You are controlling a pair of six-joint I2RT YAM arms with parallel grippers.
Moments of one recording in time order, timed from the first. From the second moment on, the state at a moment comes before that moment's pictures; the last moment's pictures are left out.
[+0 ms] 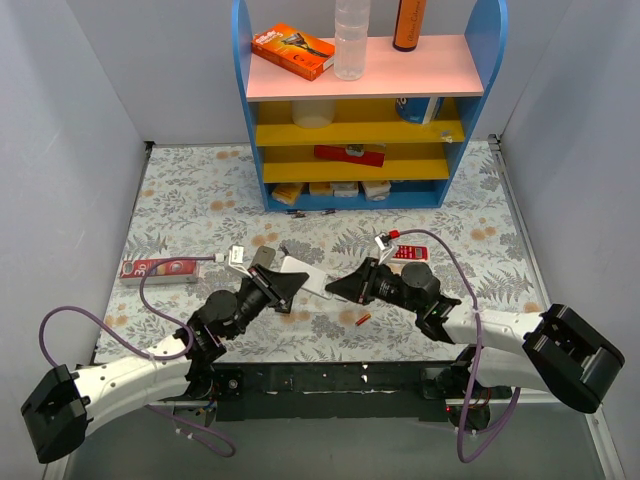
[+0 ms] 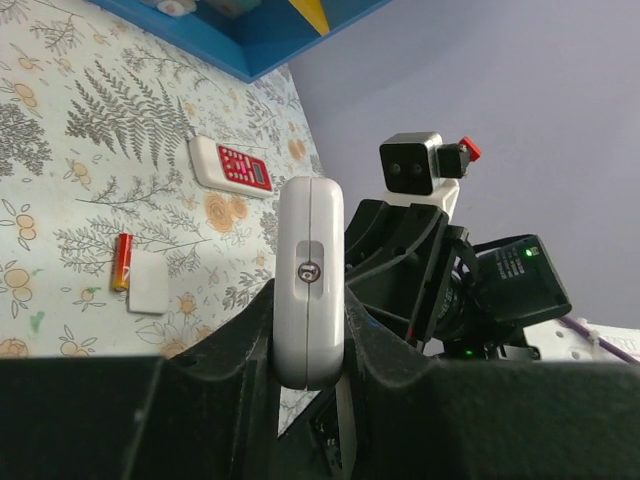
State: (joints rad) left arm -0.92 0.69 0.17 0.53 -0.23 -1.06; right arm 0.84 1.18 0.29 0.75 -0.28 0.96
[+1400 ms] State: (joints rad) left arm -0.53 0.90 0.29 0.55 0.69 -0.98; right arm 0.65 1.11 0.64 -0.07 -0.56 0.49
